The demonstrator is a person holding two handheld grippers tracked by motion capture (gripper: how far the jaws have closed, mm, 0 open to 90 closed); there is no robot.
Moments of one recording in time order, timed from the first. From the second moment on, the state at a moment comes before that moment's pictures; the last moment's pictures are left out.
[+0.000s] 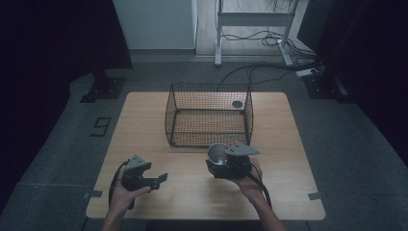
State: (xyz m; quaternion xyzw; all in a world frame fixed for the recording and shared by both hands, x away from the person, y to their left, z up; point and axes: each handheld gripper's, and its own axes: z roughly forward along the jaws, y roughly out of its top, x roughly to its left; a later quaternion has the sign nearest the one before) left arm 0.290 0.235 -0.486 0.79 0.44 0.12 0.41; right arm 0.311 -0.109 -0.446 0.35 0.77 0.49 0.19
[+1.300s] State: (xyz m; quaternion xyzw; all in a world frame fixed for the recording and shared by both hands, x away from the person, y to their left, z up) left arm 0.289 0.237 -0.483 0.79 0.44 0.12 0.41; right arm 0.360 -0.097 -0.395 0.36 0.77 0.49 0.19
